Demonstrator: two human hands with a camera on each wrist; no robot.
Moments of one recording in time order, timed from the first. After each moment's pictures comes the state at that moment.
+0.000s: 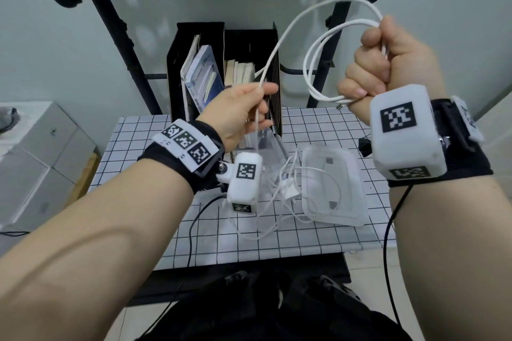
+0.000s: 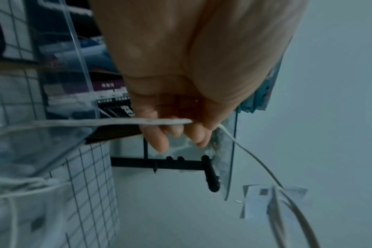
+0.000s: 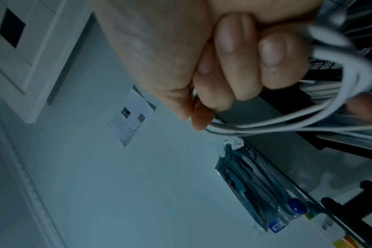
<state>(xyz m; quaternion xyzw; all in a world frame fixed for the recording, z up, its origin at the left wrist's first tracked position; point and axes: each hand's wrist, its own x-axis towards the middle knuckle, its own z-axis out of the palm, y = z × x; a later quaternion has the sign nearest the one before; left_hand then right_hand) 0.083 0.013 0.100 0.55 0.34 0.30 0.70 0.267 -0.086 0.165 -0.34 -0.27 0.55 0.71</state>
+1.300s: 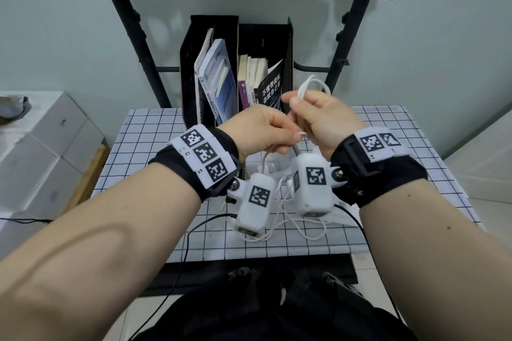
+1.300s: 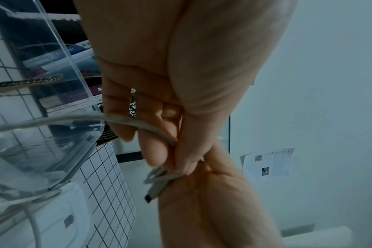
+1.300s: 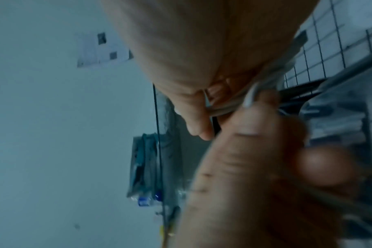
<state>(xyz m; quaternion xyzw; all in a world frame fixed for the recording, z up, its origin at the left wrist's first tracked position) 0.076 -0.003 0.087 0.68 0.34 0.17 0.62 0.219 -0.046 0.078 -0.63 -0.46 0.38 0.50</state>
